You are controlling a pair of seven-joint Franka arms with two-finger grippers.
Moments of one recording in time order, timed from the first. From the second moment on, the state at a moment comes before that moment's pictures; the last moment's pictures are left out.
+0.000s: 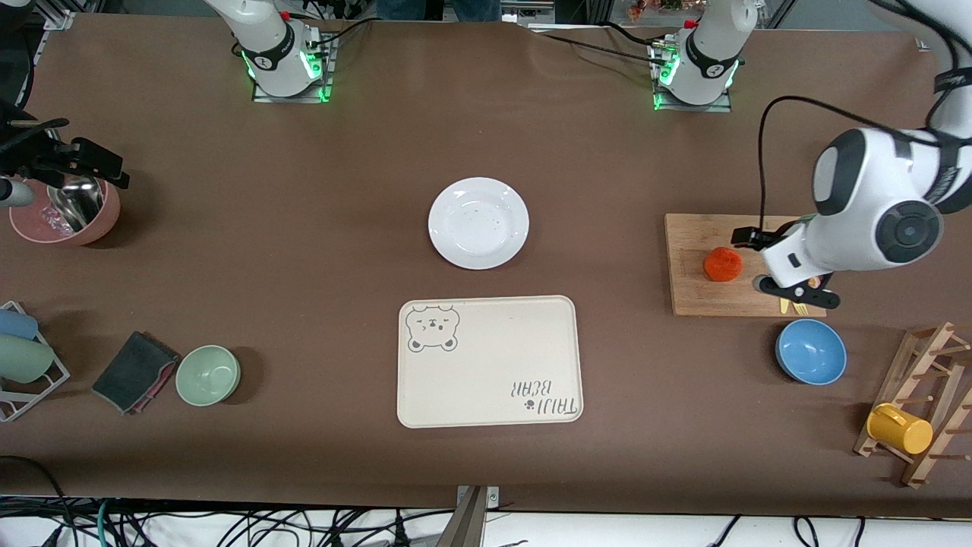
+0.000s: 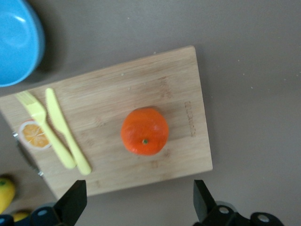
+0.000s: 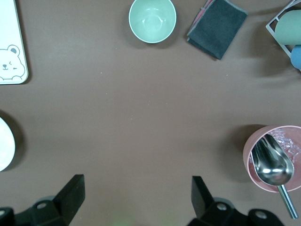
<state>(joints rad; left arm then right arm) 0.03 0.29 -0.07 -1.90 0.05 1.89 0.18 -0.04 0.01 -0.01 -1.64 0.00 1.57 -0.05</state>
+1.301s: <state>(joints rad) 0.08 0.47 -0.07 -1.98 -0.02 2.11 0.19 -0.04 0.01 -0.01 -1.64 0.00 1.57 -0.05</state>
